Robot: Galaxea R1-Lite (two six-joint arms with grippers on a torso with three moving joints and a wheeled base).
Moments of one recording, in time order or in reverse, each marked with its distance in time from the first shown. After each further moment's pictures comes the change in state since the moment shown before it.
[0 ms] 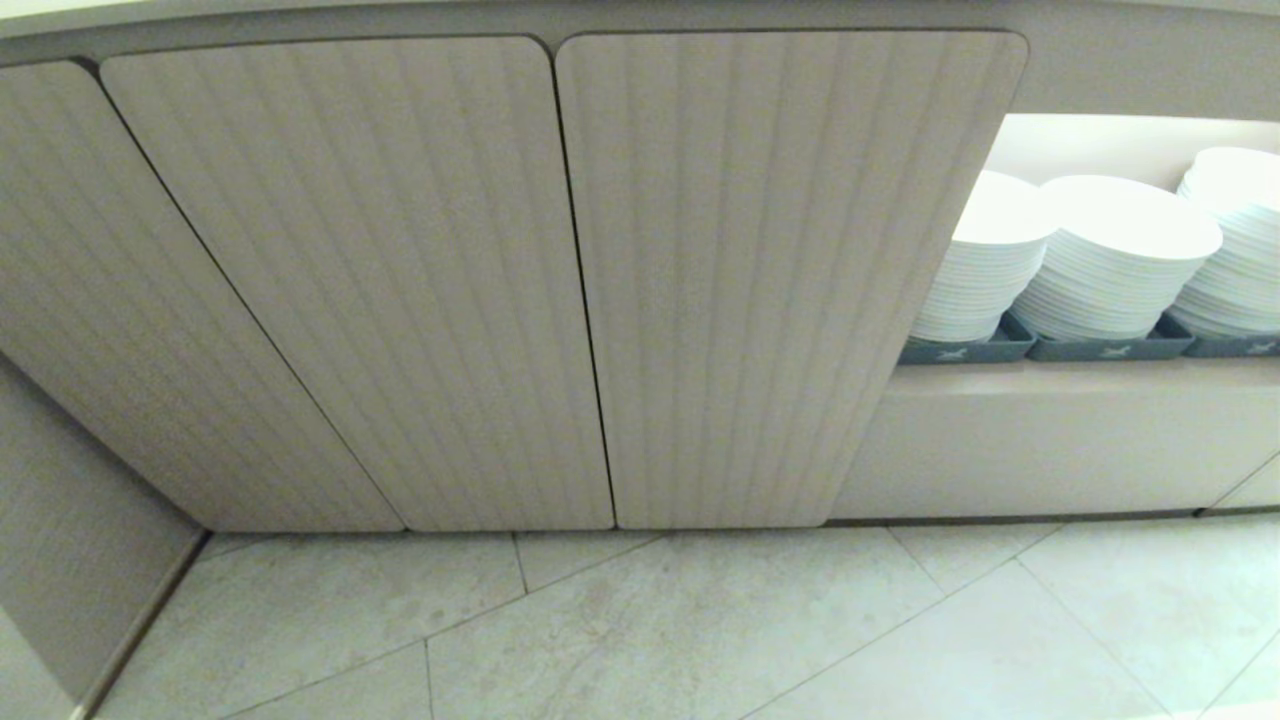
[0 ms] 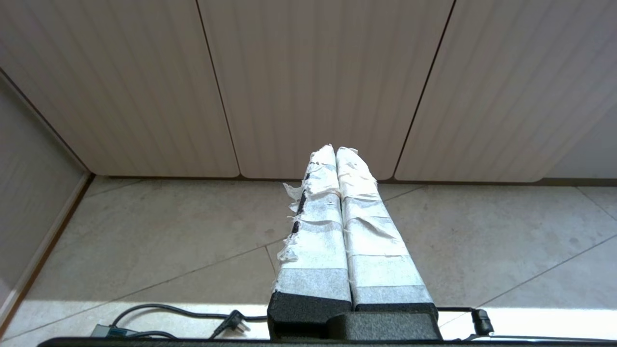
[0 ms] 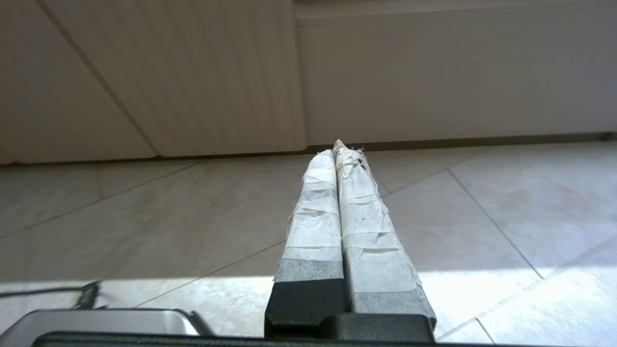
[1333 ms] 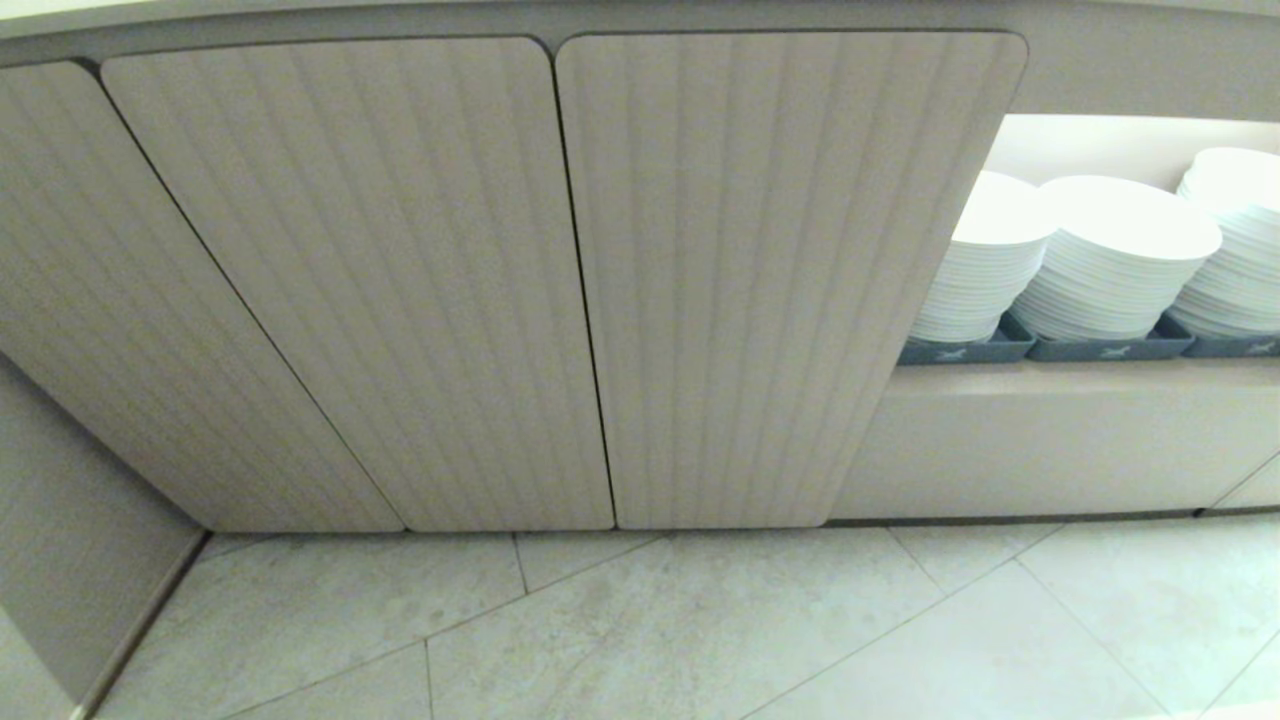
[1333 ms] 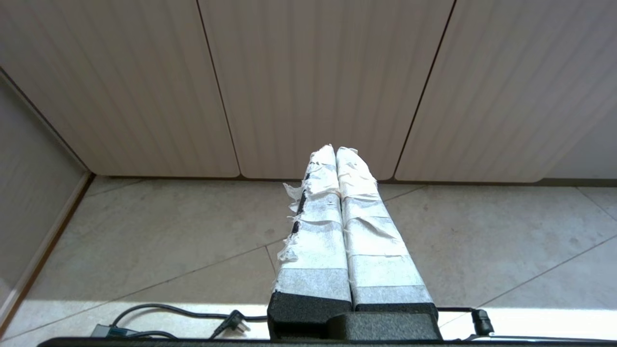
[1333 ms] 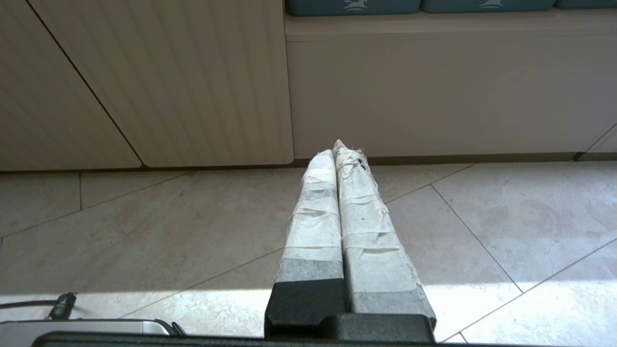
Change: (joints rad) left arm 0.000 0.000 0.000 0.000 -0.001 0.000; right arm 0.009 -0.123 -0.004 0.069 -0.032 -0.040
